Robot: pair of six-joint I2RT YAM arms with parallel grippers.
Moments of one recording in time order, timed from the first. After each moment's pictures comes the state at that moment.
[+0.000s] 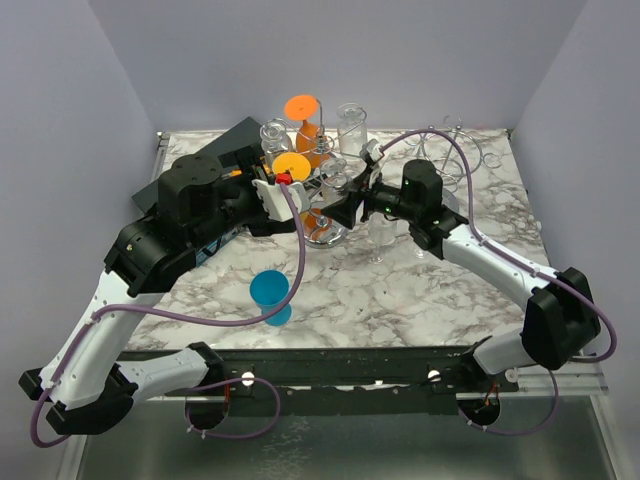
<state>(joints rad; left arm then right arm) -0.72 1.06 1.59 -0.81 0.01 0.83 0.58 1.43 1.03 0.28 -0.54 0.11</state>
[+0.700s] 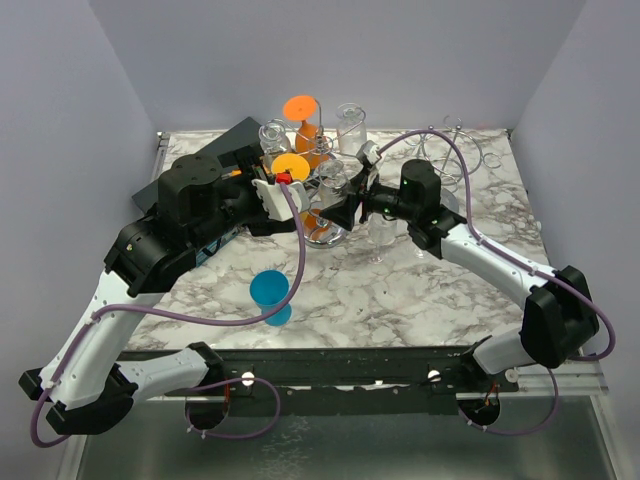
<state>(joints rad) -0.72 1.06 1.59 -0.81 0.00 0.83 0.59 1.45 1.05 0.28 -0.59 0.07</state>
